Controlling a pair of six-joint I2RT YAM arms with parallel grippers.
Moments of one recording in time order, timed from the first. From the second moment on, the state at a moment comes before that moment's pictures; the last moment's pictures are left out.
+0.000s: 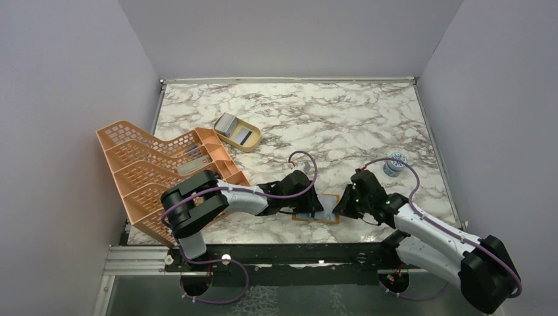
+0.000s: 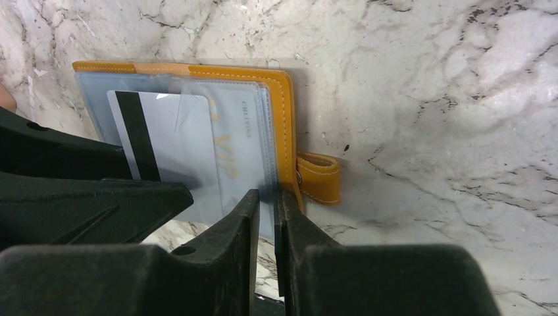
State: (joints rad) left arm -1.07 1.72 0.76 0.25 0.09 -1.07; right arm 0.59 0.93 0.35 -0.39 -0.07 0.85
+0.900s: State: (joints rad) left arm -1.08 1.67 0.77 0.13 -0.03 -1.02; right arm 0.59 0.90 0.35 -0.40 -0.07 0.85
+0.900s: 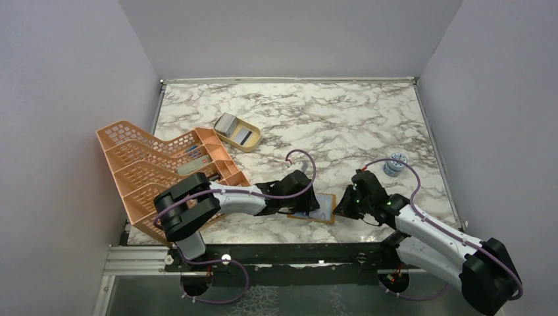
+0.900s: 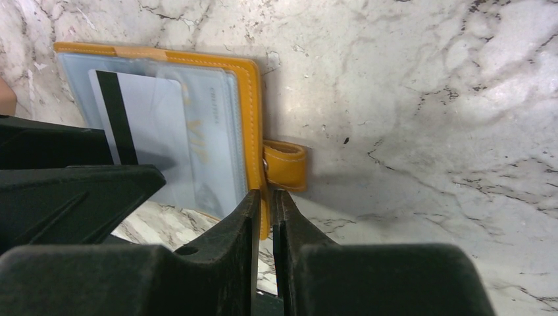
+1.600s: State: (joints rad) left arm -1.08 1.64 0.77 0.10 -0.06 -0.98; right arm 0.59 0.90 0.34 -0.41 -0.08 0.85
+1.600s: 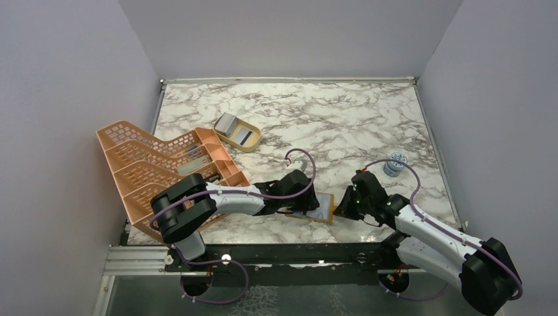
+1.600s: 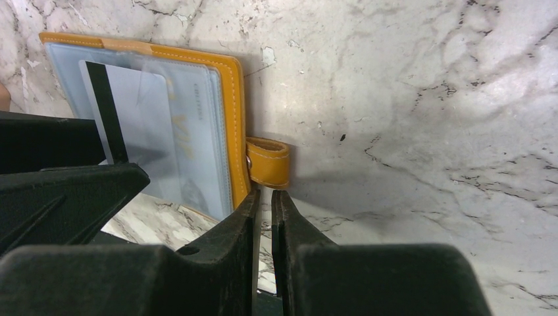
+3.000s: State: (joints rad) left arm -1.08 1.58 0.78 -0.02 -0.16 -0.90; right arm 0.60 0.98 0.32 -0.28 -0.16 0.86
